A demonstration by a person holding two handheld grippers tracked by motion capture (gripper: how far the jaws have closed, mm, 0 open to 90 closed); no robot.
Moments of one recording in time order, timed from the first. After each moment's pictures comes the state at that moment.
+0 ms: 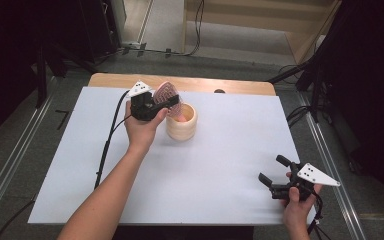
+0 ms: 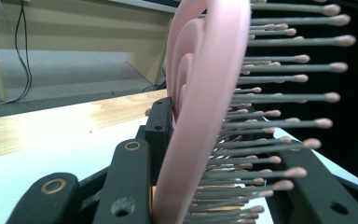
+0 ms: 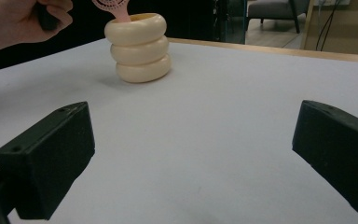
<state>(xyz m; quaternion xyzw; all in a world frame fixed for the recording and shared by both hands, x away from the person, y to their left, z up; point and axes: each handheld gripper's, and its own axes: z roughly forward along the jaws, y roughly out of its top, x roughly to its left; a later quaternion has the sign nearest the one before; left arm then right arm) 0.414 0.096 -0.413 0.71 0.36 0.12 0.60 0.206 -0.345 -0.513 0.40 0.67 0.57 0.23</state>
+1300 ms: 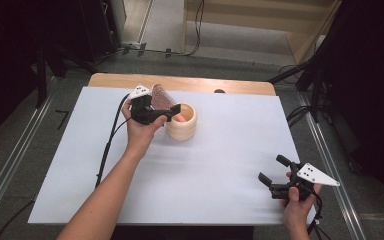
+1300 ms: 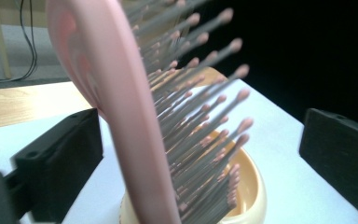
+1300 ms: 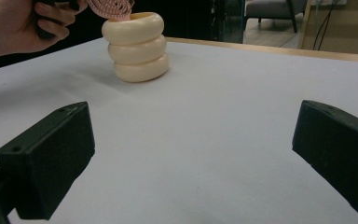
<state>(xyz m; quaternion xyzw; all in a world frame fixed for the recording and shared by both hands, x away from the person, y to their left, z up) 0.417 0.101 -0.425 0.72 0.38 0.11 0.58 0.206 -0.344 -0.513 0.41 0.68 0.57 0.23</state>
